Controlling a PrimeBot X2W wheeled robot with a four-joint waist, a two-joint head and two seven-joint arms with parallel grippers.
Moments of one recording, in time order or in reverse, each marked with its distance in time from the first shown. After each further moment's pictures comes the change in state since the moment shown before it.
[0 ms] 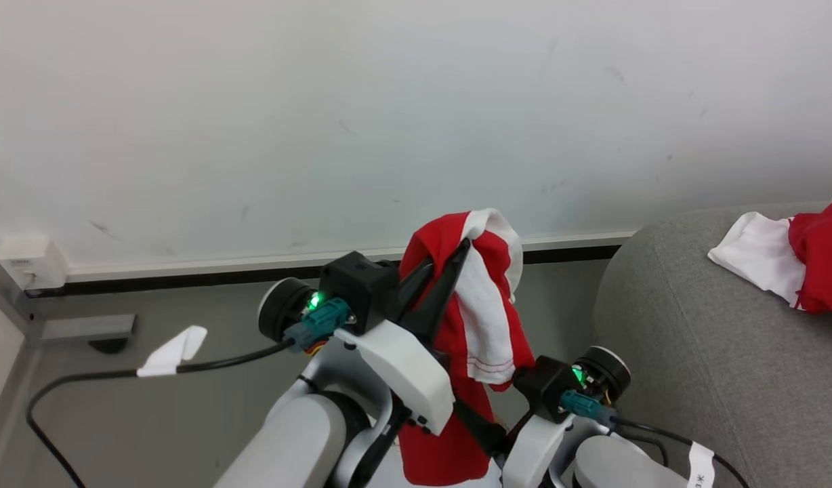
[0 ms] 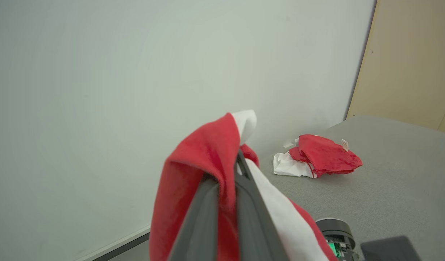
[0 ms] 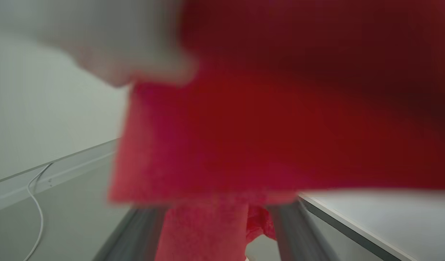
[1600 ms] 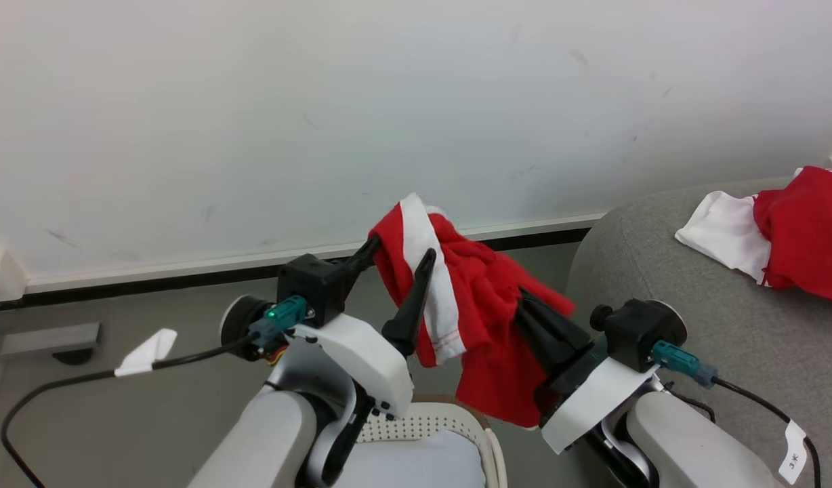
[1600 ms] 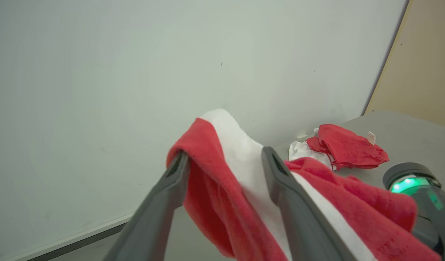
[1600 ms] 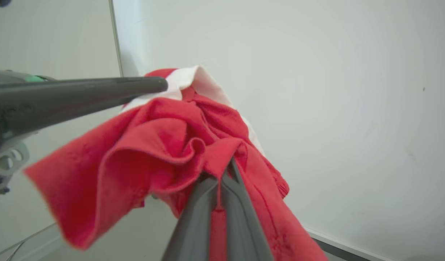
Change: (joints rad) left arm 0.009 0.039 0.042 0.100 -0.032 0.053 -0.052; right arm 0.020 -0.096 -0.168 -0.228 0.104 0.000 0.000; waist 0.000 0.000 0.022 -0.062
